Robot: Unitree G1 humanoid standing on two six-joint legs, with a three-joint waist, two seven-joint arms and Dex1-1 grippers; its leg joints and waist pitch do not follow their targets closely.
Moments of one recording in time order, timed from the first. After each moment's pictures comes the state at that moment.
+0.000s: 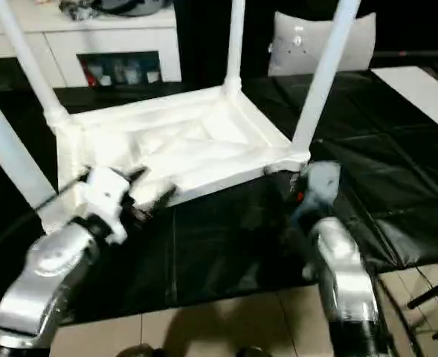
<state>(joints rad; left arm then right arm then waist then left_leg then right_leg) -0.11 0.22 -0.12 -0.24 -0.10 0.30 -0.48 -0.16 -0.24 -0.04 0.10 0.30 0.14 0.31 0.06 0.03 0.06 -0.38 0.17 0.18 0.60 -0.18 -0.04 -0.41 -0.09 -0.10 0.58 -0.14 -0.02</state>
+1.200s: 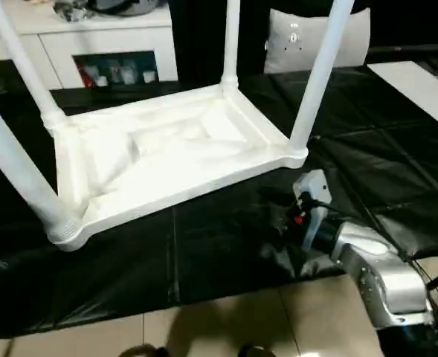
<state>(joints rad) 0.19 0.87 0.43 -0.10 -0.57 0.50 -1.12 -0.16 -0.51 0.01 -0.03 0.50 0.40 0.83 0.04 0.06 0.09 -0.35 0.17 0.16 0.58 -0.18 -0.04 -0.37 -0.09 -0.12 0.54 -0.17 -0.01</state>
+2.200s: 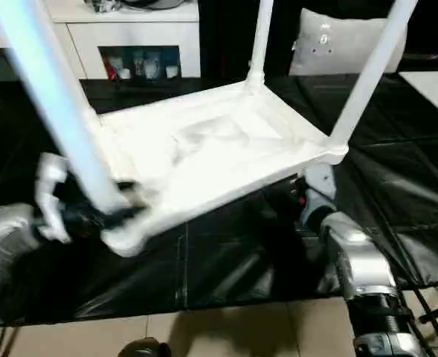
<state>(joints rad) -0.24 0.49 -0.01 -0.02 -0.50 0.40 -1.10 -0.33 -0.39 -0.02 0.44 0.19 0.27 0.36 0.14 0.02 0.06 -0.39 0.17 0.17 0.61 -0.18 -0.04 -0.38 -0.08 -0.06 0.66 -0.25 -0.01</state>
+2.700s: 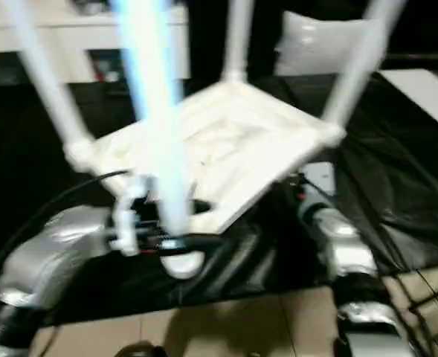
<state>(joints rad) -0.36 0.29 -0.27 -0.09 -0.45 0.46 -1.06 -0.51 -0.28 -0.07 0.74 0.17 0.10 0.34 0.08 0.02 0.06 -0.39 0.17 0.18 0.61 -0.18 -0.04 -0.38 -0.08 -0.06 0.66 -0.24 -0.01</state>
